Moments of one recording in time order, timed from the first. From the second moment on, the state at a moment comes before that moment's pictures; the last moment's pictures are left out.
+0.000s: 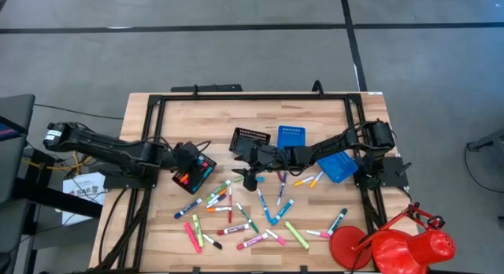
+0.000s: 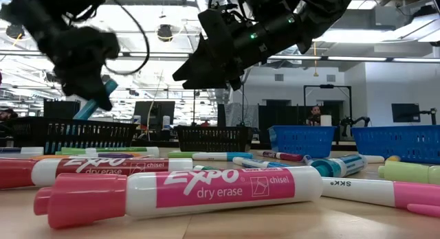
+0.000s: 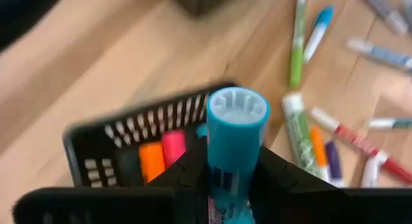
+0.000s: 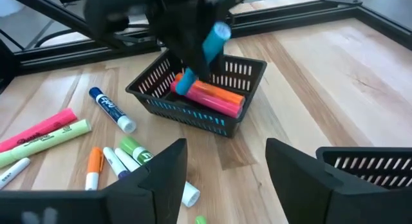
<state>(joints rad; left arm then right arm) -0.16 0.94 0.44 -0.43 -0.28 -0.64 0.07 1.89 1.08 0.38 0.13 0.13</state>
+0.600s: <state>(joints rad) -0.15 0.95 0.39 -0.39 -0.31 -0.64 0.11 1.89 1.08 0.38 0.09 0.17</state>
